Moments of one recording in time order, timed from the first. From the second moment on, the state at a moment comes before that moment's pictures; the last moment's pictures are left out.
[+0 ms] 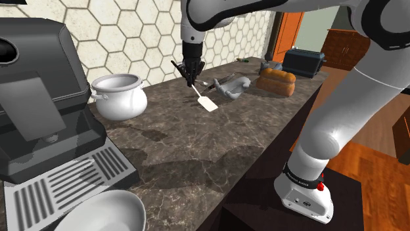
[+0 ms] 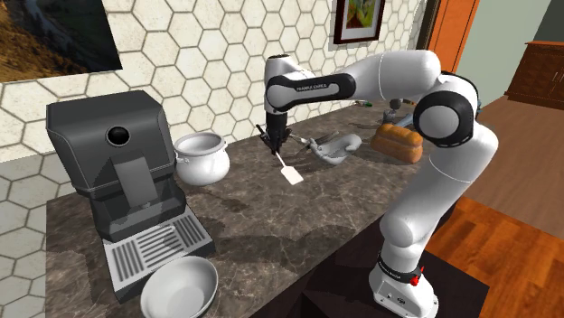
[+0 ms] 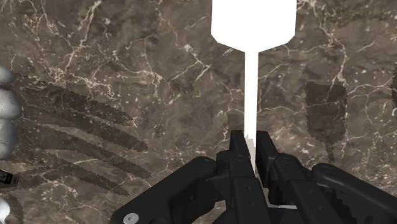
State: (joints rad) arm -0.05 -0.24 0.22 -2.05 0.04 1.88 0.25
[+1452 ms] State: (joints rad) arm -0.23 -0.52 -0.16 -2.30 -0.06 1.86 -0.26
